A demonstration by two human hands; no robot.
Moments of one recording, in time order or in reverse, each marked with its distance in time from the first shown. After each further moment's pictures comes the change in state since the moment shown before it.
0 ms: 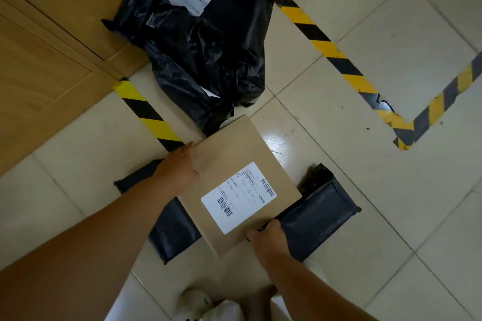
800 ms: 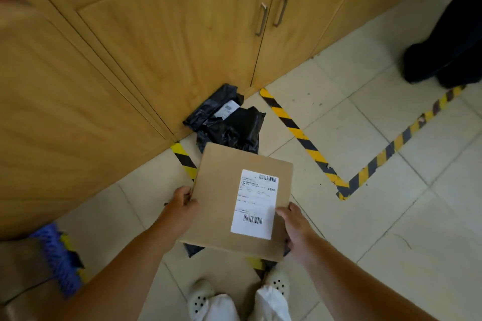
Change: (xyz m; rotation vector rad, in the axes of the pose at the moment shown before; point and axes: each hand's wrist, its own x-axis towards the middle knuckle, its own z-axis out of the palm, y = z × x) left_hand -0.313 0.063 -0.171 -0.838 0.123 -0.197; right_hand -0.284 -0.101 -0.157 0.388 -0.017 -0.118
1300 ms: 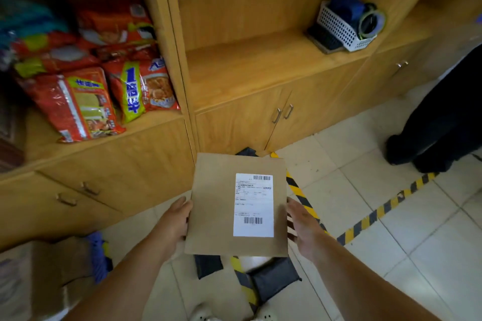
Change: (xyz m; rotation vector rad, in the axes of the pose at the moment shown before) left_hand -0.246 0.070 -0.123 -0.580 0.100 0.024; right_hand -0.263 -0.092 -0.030 -0.055 -0.152 -0.324
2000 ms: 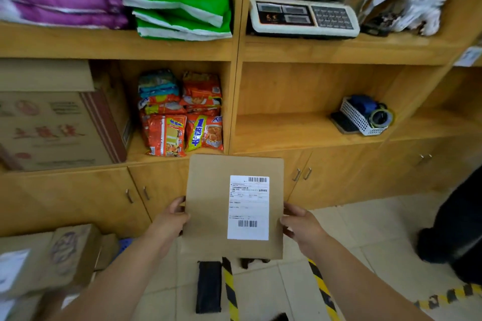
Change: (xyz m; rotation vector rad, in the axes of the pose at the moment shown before) left_hand -0.193 0.001 -0.034 -0.132 0.240 0.309; right_hand -0.152 -0.068 -0.029 -0.183 -0.295 -0.403
